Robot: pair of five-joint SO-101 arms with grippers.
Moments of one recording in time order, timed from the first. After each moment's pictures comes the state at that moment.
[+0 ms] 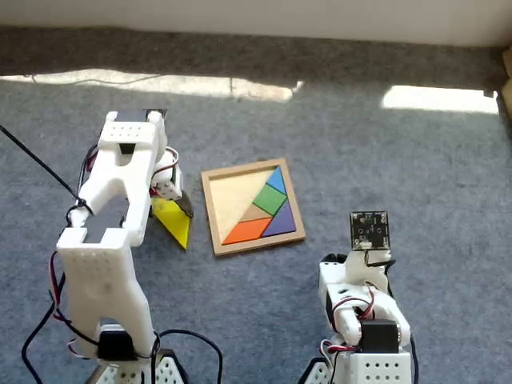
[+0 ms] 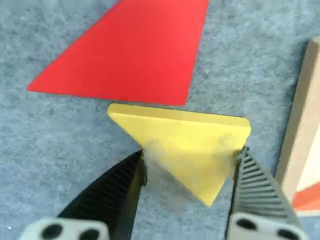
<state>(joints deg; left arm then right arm) -8.6 35.5 -7.4 88.0 9.5 -6.3 -104.1 96.0 63.3 4.2</state>
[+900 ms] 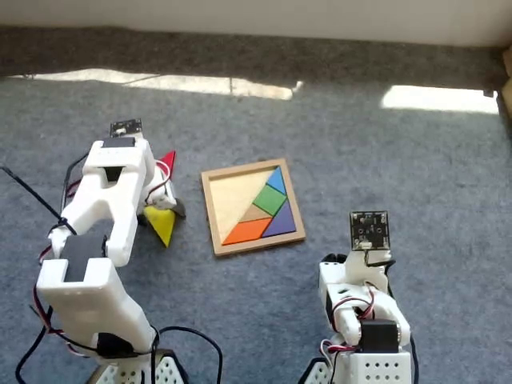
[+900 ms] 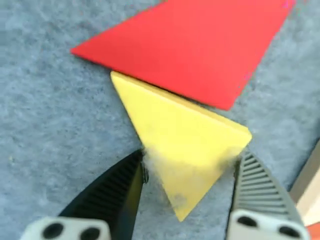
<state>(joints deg) -9.7 16.7 17.1 68.1 20.5 -6.3 -104.1 96.0 63.4 4.2</state>
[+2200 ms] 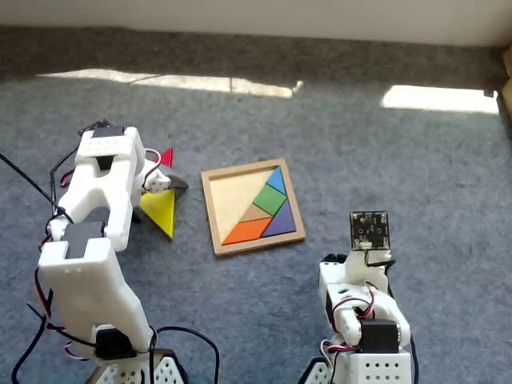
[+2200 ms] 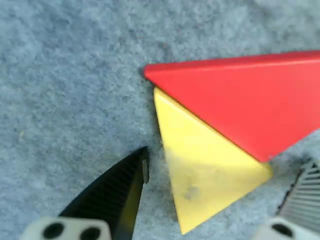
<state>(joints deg) -12.5 26.2 5.7 73.7 38.6 -6.3 -104.1 96.0 63.4 4.2</state>
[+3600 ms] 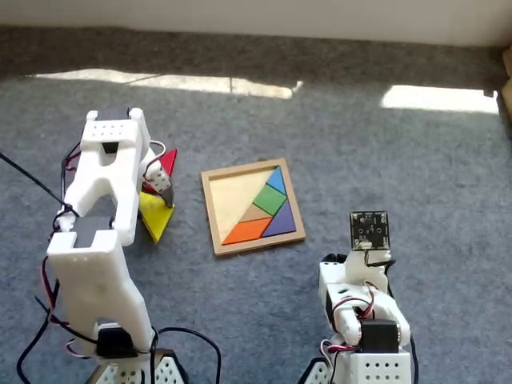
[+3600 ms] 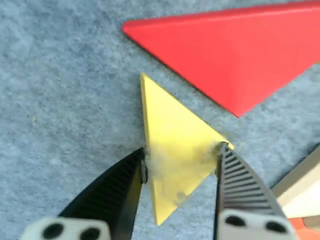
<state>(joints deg) -9.4 29.8 -7.1 89.5 32.1 -6.3 -104.1 96.0 63.4 4.2</state>
